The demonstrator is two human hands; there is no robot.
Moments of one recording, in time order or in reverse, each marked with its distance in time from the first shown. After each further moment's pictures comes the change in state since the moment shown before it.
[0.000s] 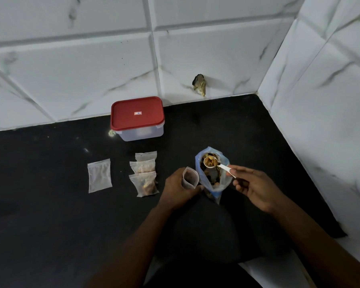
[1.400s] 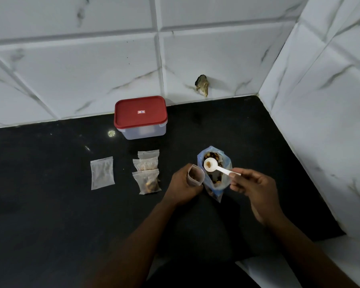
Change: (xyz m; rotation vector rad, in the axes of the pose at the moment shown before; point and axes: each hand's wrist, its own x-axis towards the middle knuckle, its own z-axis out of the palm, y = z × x) left_hand -0.007 0.021 -0.006 -0.076 -0.048 0.072; right_hand -0.028 0.029 0.019 -0.116 0.177 -0.397
